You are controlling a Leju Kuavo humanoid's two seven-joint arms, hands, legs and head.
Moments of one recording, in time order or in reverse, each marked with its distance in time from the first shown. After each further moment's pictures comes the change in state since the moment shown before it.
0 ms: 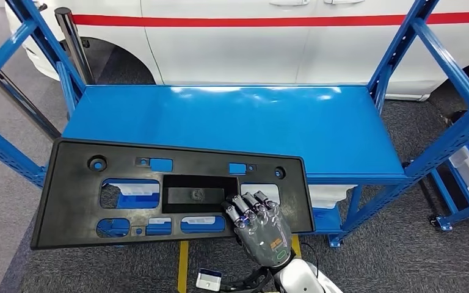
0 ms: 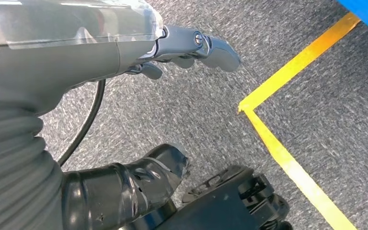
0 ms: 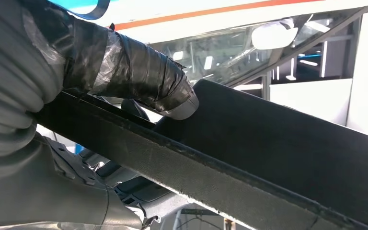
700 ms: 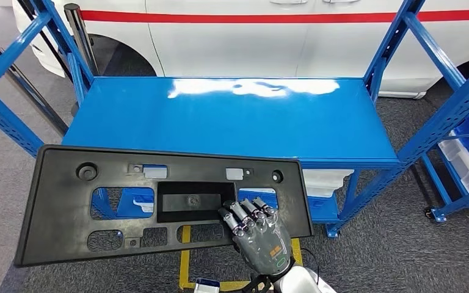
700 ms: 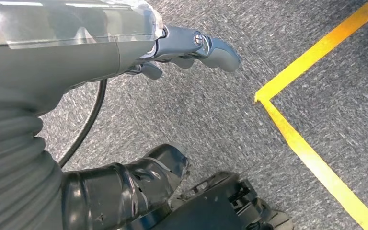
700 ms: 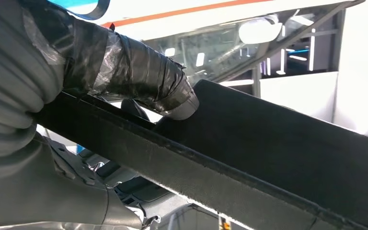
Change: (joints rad) left arm 0.006 0.002 0.002 0.000 0.011 0.006 -0.009; right arm 0.037 0.000 0.005 -0.048 -0.002 0.000 -0.029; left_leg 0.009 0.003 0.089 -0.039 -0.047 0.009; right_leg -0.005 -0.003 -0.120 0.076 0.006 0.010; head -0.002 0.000
